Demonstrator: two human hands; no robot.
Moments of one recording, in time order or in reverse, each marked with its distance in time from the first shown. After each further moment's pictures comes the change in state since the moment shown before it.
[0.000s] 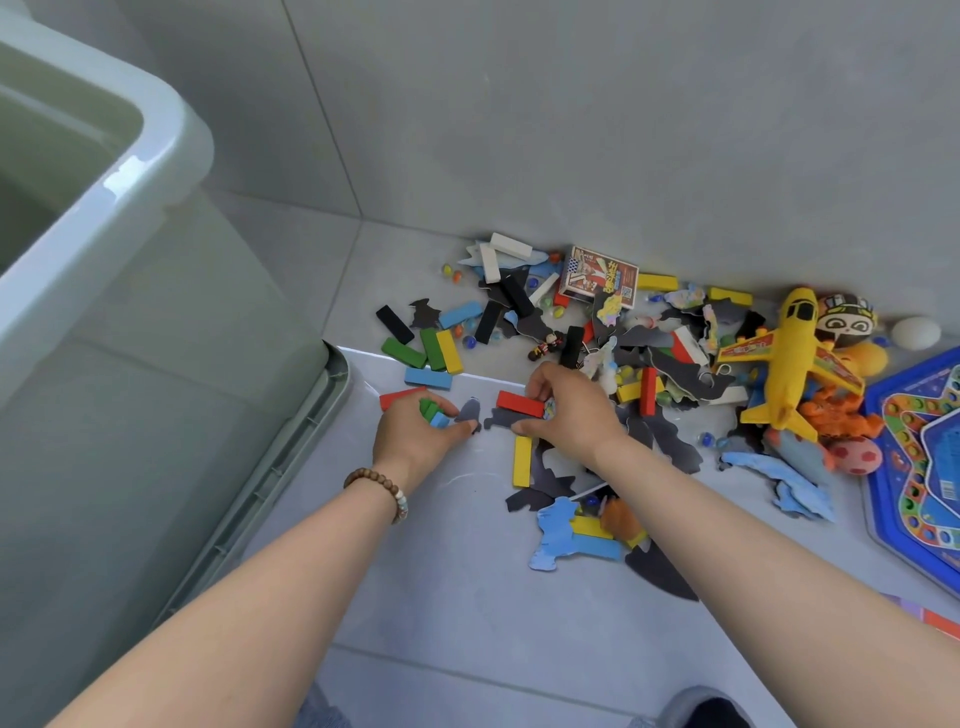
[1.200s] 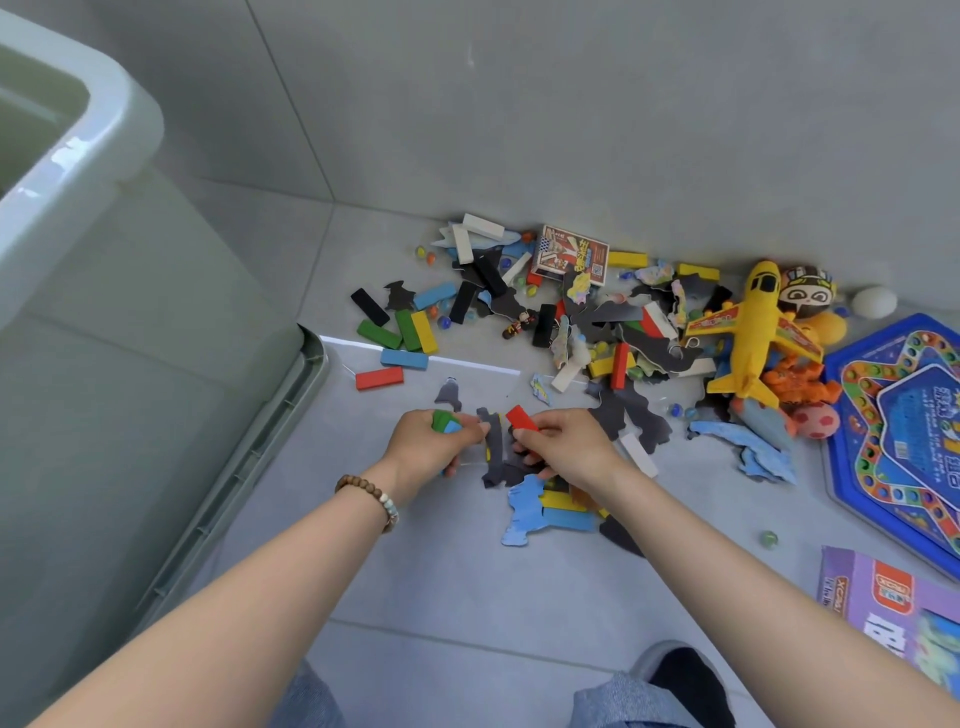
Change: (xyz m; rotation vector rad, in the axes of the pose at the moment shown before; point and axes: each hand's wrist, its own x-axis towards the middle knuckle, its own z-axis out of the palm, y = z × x) left_hand -0.037 0.005 0.019 -0.214 -0.285 -0.108; right_hand -0.061 0.008 0.008 0.600 -0.128 0.378
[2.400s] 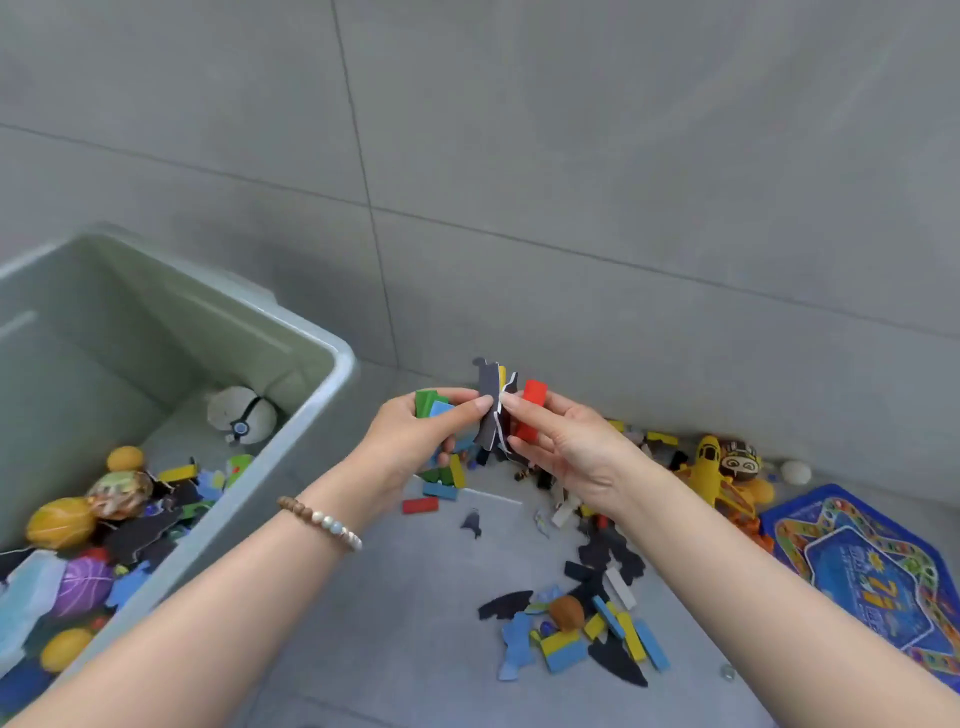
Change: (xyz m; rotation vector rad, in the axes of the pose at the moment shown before) left_hand -0.134 0.177 -0.096 -0.268 0.029 0.310; right_hand -0.122 -0.212 -0.047 0.626 -0.170 -0.192
